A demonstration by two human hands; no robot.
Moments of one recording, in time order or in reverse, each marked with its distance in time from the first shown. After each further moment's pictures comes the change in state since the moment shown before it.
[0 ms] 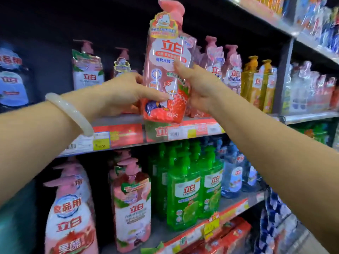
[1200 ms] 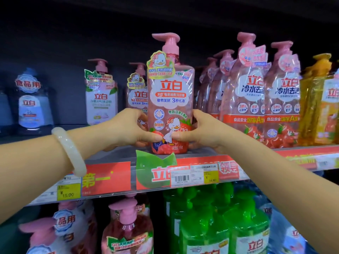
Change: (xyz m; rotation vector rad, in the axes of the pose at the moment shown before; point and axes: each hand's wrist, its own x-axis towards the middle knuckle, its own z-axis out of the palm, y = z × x) left_hand 0.085 -0.051 -0.003 0.330 0.231 -0.180; right_hand 0.097 0.077 -0.056 -0.456 -0.343 0.095
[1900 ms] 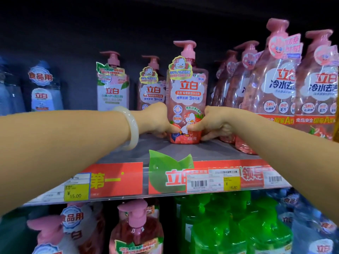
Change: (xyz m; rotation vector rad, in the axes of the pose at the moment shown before) left_hand 0.069 -0.005 0.012 0.350 0.018 -0.084; right_hand 0.064 -0.005 -0.004 -0.093 -0.055 0.297
